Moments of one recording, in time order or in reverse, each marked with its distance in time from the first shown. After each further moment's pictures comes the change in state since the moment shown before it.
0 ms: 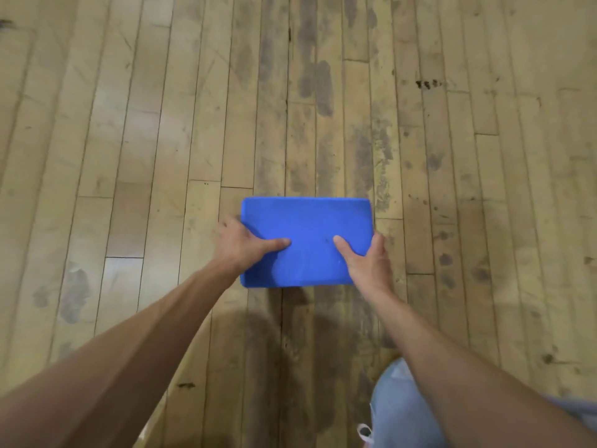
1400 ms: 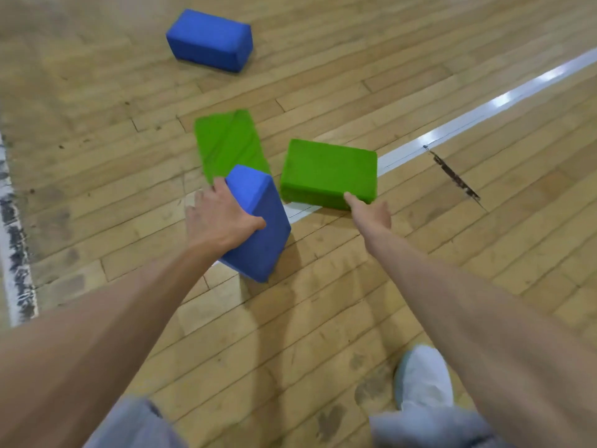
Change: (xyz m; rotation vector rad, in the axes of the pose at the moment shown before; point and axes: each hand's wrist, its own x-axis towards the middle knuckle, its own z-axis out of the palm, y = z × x) left_hand -0.105 -0.335 -0.519 -0.067 0.926 -0.477; right_hand -0.320 -0.468 0.446 -0.273 -0.609 -0.557
